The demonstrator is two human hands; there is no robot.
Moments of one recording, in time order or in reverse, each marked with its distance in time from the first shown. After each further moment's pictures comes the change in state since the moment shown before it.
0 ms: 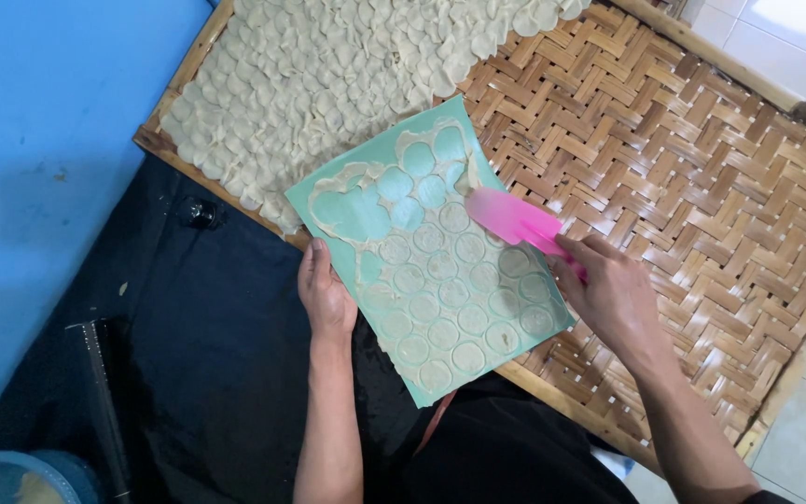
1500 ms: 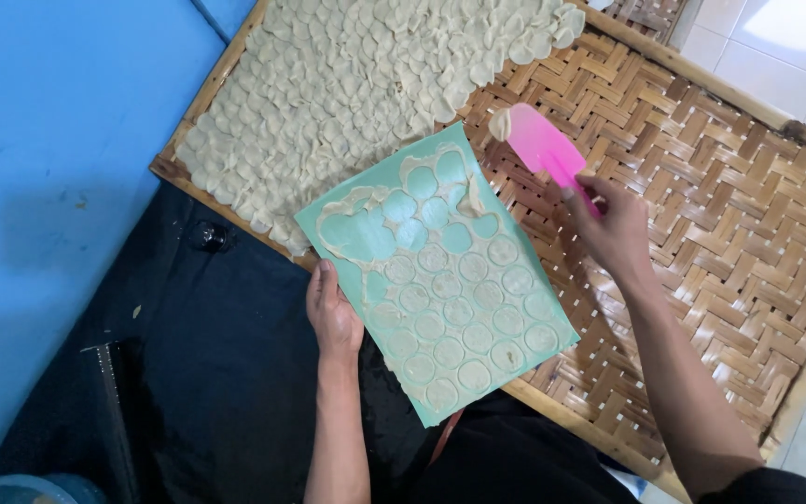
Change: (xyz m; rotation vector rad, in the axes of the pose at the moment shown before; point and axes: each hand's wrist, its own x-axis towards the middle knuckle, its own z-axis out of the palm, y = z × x) left_hand -0.003 0.006 0.009 0.051 0.088 -0.046; right_hand 0.092 0.052 0.026 0.341 0.164 0.208
